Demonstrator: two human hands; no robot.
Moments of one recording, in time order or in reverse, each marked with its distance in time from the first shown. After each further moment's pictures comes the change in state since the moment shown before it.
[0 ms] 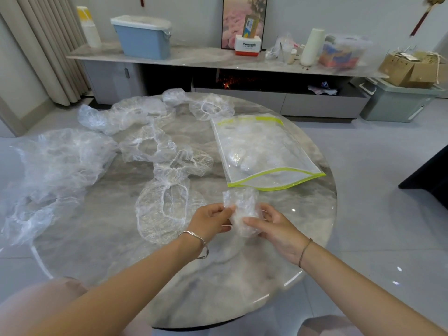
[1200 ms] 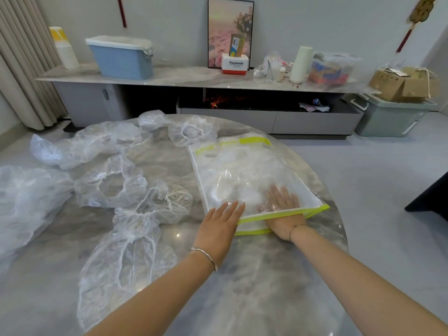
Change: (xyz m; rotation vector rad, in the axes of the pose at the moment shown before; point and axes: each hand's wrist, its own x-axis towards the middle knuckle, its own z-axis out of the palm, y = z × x) left_hand 0.151 -0.001 0.041 1.415 0.027 0.585; right_hand 0.185 -0.035 -0.108 -1.625 0.283 -0.138
